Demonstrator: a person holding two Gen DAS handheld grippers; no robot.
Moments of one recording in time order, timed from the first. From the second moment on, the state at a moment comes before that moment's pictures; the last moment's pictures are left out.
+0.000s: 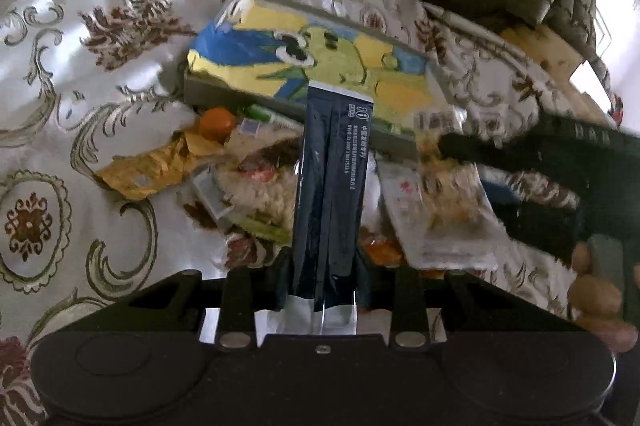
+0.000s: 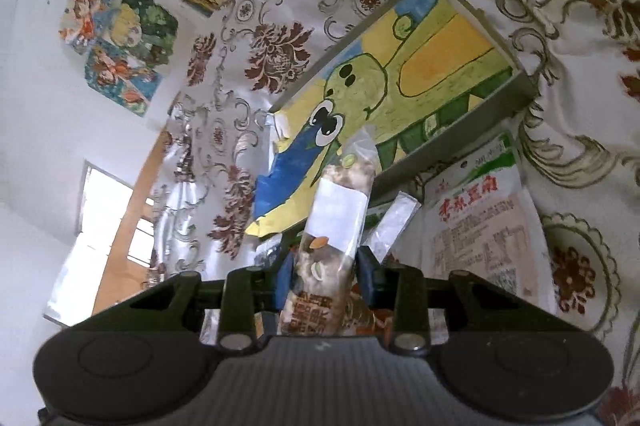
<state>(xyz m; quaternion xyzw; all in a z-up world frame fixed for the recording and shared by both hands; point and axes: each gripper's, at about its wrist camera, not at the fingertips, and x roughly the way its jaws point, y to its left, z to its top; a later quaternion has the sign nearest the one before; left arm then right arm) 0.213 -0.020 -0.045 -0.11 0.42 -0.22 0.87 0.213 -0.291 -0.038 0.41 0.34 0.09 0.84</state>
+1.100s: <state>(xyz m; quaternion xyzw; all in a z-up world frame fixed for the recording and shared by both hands) 0.402 -0.154 -0.014 -0.08 0.34 -0.22 0.91 0.275 -0.370 -0.026 0.41 0.21 0.06 0.89</state>
